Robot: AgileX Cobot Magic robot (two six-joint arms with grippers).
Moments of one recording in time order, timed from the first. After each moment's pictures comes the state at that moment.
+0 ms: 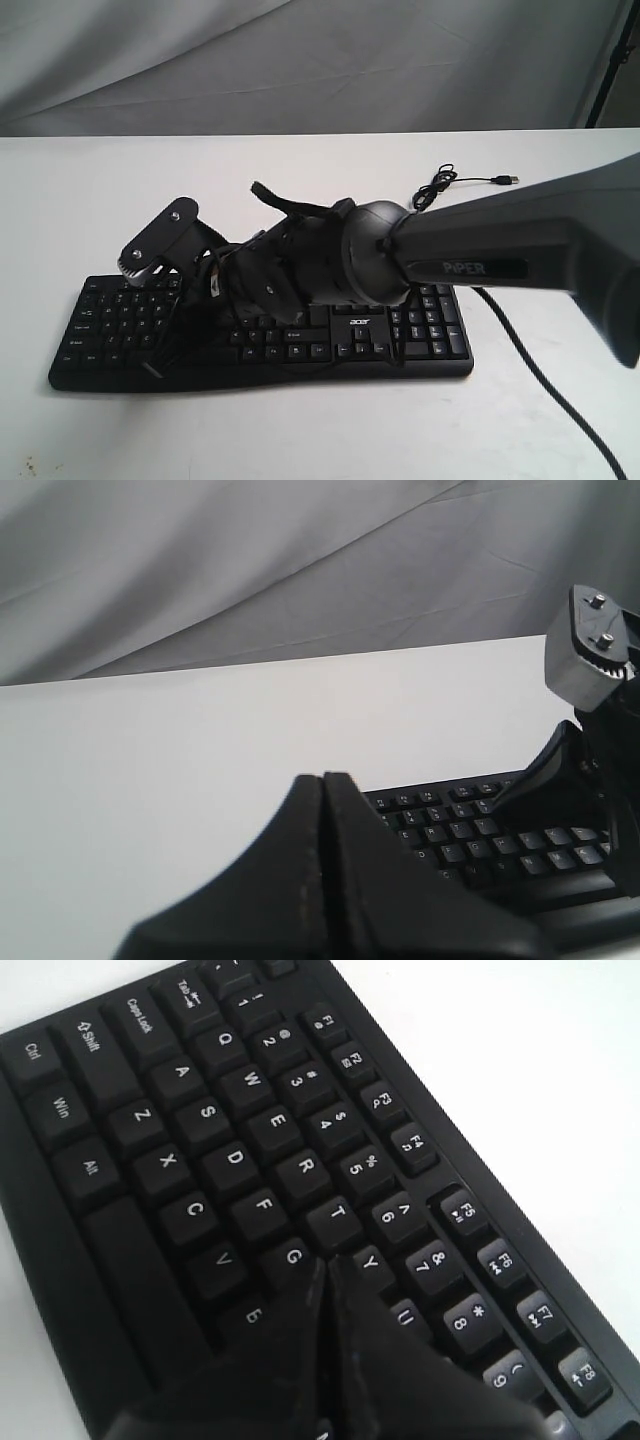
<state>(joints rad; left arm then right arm) -0.18 0.00 0.00 0.04 0.26 -0.02 0.91 2.15 -1.38 0.06 0.18 -0.21</state>
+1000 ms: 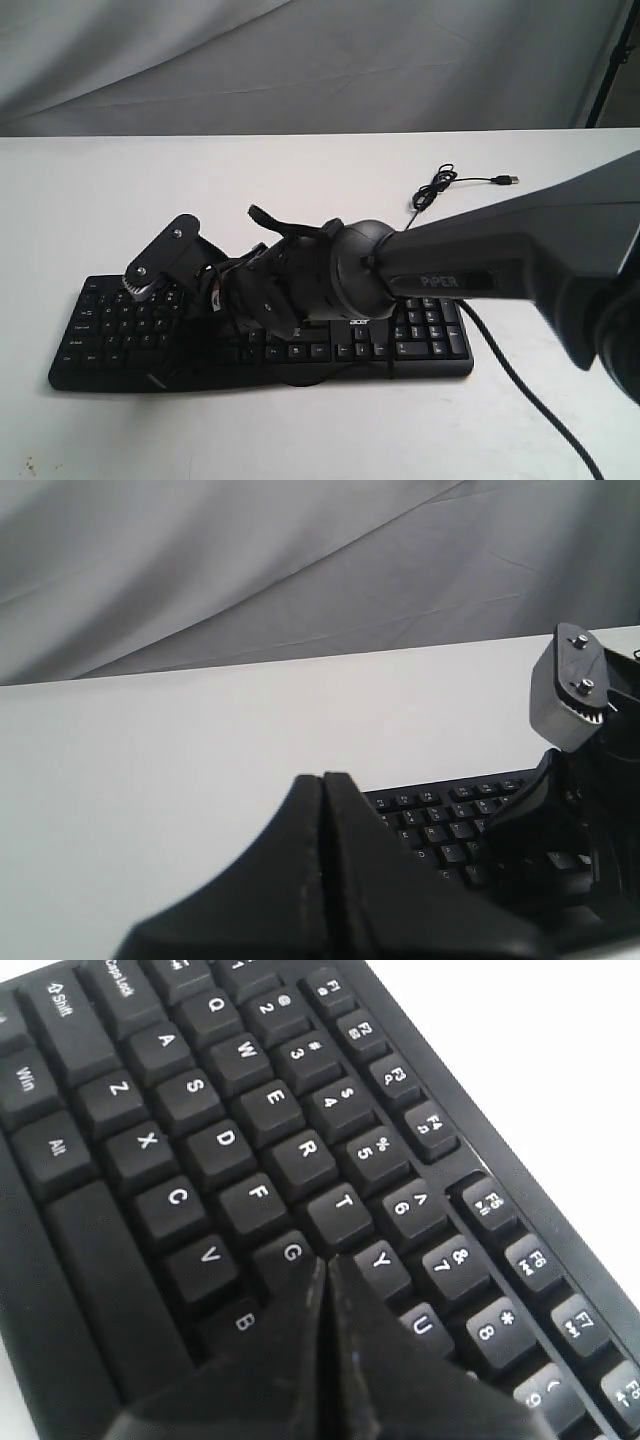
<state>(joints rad) -0.18 0.00 0.00 0.04 0.26 -0.02 0.91 2.20 -1.38 0.06 0.12 -0.22</state>
